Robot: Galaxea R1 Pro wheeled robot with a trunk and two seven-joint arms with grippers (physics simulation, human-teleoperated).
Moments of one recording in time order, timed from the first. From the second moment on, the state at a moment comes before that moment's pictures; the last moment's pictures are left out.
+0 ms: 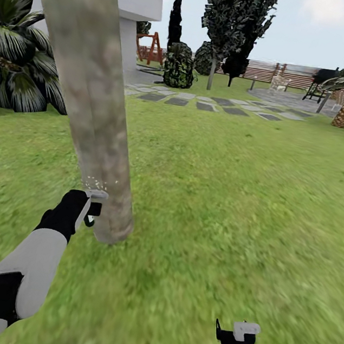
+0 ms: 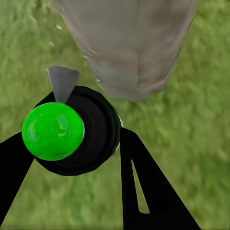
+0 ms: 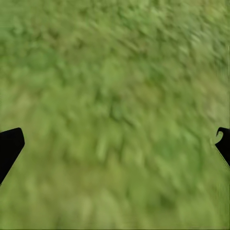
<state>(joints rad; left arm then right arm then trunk) -1.01 -0.01 0.26 -0.69 -0.28 0.79 0.03 -0.49 -0.06 -0.27 -0.10 0.38 -0.60 -0.09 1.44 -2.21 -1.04</state>
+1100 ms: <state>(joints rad) -0.92 0.02 0.26 -0.67 -0.28 0.70 0.03 -0.49 -0.06 -0.27 -0.10 0.38 -0.60 -0.09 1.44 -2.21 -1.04</state>
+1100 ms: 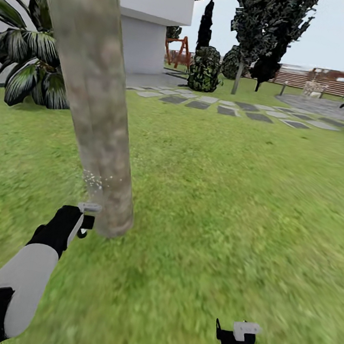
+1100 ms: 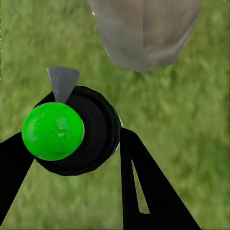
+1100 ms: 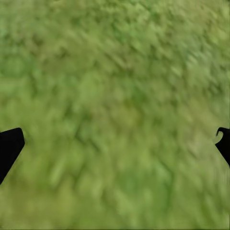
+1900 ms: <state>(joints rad) -0.81 0.03 0.26 -0.68 -0.29 0.62 0.03 -0.49 -0.06 -0.27 -0.10 0.38 -0.60 -0.09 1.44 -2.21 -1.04</state>
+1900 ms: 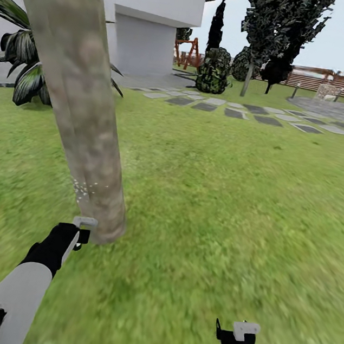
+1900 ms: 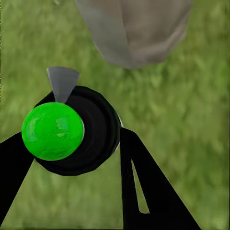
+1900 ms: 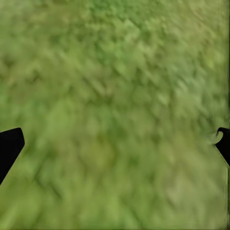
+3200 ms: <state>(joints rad) -0.81 0.02 0.26 -0.68 -0.29 0.63 0.03 -0.49 -0.06 -0.27 -0.10 0.38 -0.60 -0.09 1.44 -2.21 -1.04</state>
